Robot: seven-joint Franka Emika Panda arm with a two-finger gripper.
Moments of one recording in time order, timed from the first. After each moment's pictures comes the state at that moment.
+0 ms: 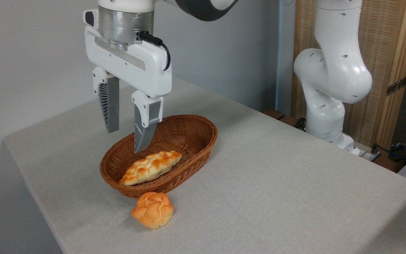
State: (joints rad) arm -0.25 -0.01 0.22 -1.71 -0.13 1.93 0.65
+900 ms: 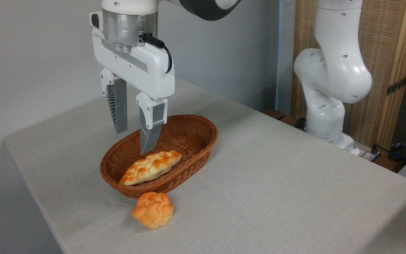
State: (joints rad) arm -0.26 -0.01 0.23 -1.71 -0.13 1.89 0.70
